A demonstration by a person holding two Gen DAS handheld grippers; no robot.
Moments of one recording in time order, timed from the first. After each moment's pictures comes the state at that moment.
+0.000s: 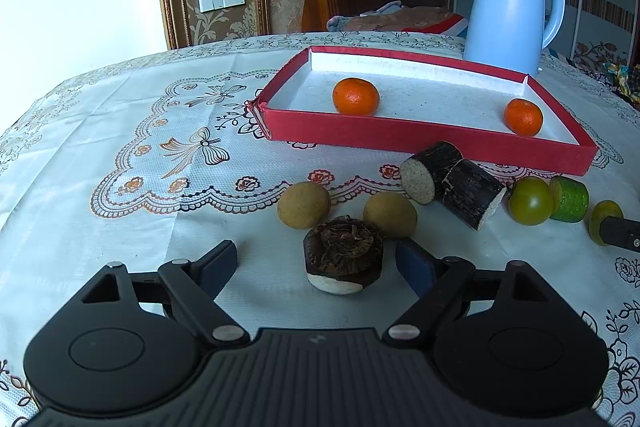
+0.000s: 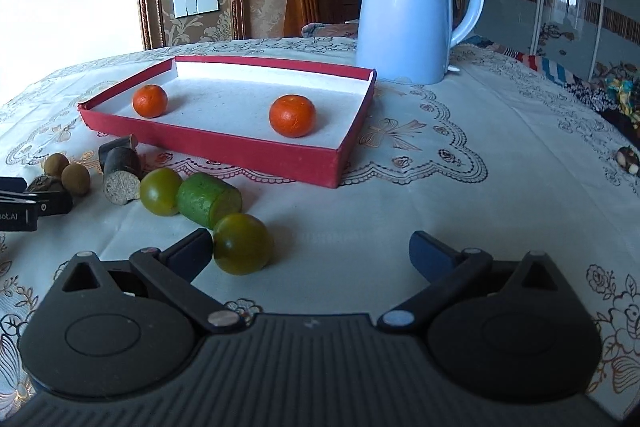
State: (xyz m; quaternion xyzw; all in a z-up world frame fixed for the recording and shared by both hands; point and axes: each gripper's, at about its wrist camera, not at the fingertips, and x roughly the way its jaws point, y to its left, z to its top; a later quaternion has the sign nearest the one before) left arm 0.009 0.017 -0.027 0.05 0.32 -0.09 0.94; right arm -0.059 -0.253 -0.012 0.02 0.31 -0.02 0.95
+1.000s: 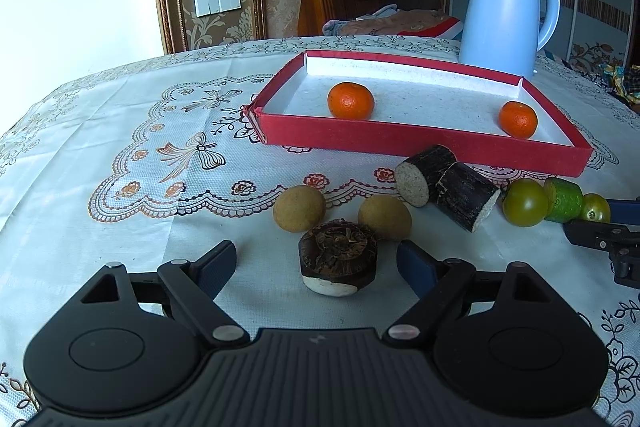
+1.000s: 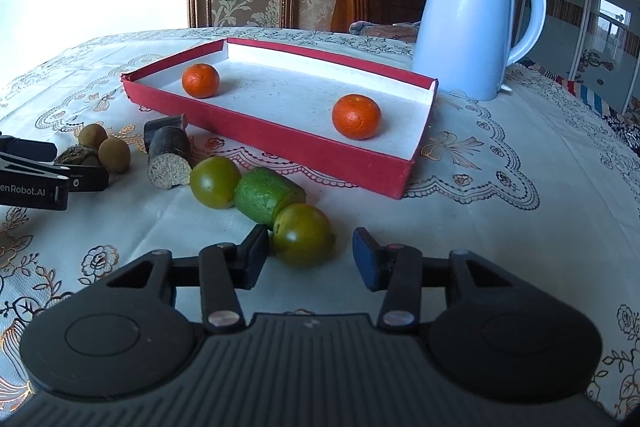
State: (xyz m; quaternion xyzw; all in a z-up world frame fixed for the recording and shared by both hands) left arm 0.007 0.016 -0.025 0.05 0.31 -0.10 0.94; right arm -0.048 -0.224 -0.015 -0.03 0.31 0.04 0.95
